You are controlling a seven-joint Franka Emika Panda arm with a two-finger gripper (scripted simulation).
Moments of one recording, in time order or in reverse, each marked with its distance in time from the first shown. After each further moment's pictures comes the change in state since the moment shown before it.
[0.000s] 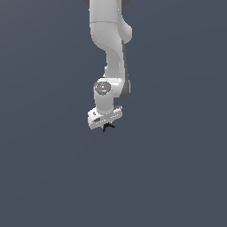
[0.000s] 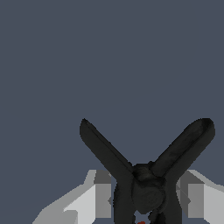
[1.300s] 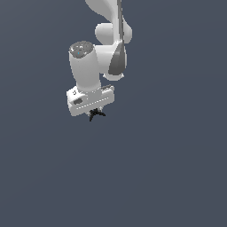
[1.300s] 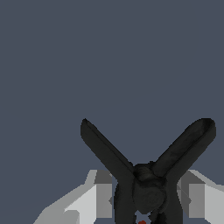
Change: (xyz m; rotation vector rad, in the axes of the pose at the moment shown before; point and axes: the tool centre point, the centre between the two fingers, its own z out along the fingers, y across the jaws) arm 0.011 0.058 -0.167 0.001 0.001 -0.001
